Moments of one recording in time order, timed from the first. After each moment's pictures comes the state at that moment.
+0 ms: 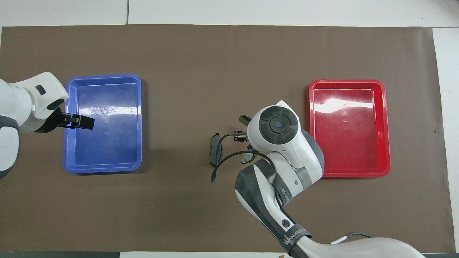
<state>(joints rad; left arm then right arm) -0.16 -0.10 0.06 -1.99 0.05 1.91 0.07 0.62 0.23 -0.04 -1.95 0.02 2.20 0.64</state>
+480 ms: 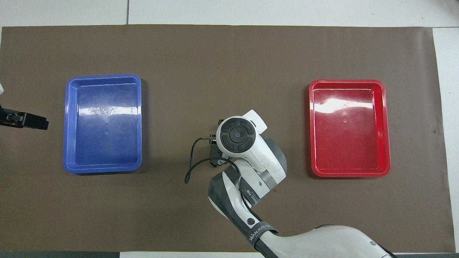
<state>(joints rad) -0.04 -0.10 0.07 -1.83 0.05 1.72 0.22 0.70 0.36 -0.04 -1.88 0.02 2.29 0.79</state>
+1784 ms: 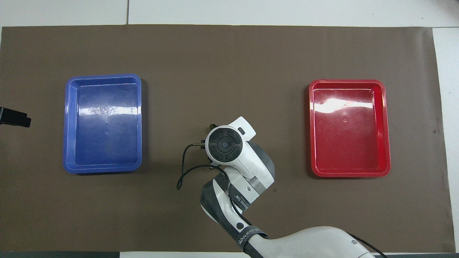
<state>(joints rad) -0.01 -0.07 0.05 -1.72 0.05 1.63 0.22 0.75 0.39 -0.04 -1.88 0.02 2.34 0.81</state>
